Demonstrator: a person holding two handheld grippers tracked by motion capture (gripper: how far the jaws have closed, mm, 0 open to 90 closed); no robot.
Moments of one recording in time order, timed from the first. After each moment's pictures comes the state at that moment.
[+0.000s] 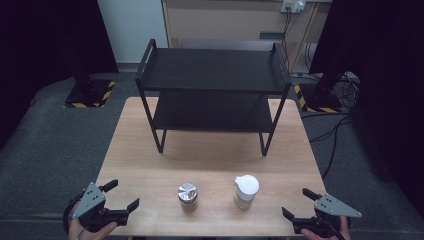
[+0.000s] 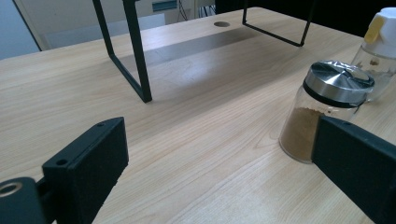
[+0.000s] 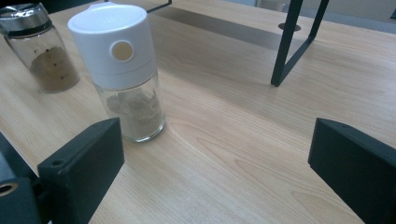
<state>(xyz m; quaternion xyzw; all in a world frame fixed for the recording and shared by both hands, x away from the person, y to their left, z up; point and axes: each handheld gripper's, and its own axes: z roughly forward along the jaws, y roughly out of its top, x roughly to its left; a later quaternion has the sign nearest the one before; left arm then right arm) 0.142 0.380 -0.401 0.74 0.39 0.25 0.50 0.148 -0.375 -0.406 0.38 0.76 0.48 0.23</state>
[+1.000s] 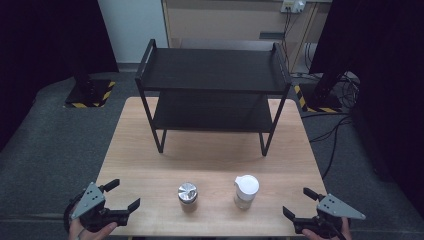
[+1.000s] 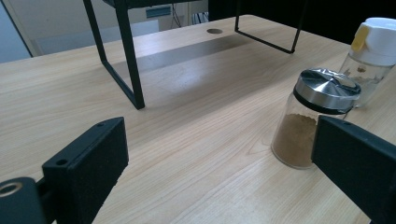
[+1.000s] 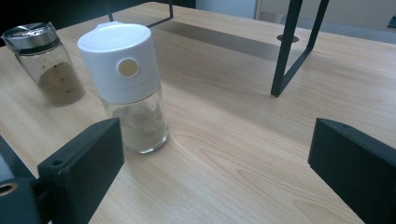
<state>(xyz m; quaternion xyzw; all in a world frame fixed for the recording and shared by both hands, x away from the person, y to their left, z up) 0.145 0.383 -0.404 0.73 0.38 0.24 0.51 0.143 -0.378 -0.408 0.38 0.74 0.50 0.23</state>
